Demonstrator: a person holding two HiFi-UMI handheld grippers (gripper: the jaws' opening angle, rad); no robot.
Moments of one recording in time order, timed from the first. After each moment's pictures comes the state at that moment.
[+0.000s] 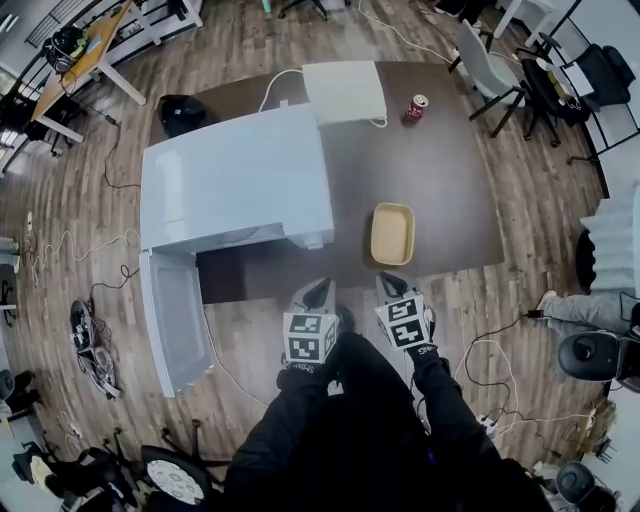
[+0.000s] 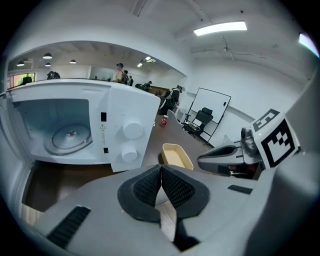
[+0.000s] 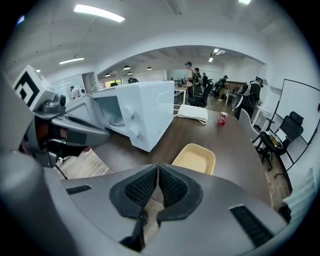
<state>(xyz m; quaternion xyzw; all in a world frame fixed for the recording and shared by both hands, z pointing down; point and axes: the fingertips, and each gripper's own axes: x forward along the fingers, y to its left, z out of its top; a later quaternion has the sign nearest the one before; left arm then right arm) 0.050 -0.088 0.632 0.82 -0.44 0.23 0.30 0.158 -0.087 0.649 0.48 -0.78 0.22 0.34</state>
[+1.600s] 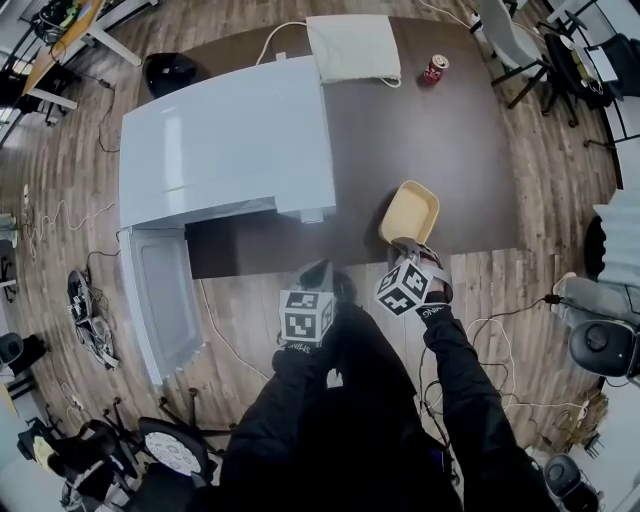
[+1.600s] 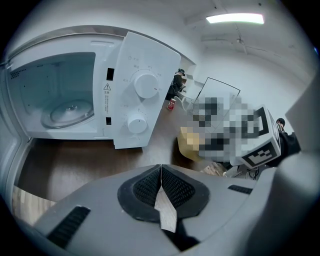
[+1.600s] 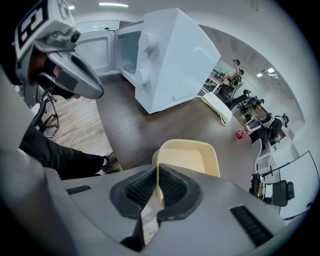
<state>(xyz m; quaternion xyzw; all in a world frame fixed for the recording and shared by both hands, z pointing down) 0.044 -0.080 0.707 0.78 -0.43 0.27 0.36 0.184 -0.101 0.744 0.34 -0.75 0.08 0.57</state>
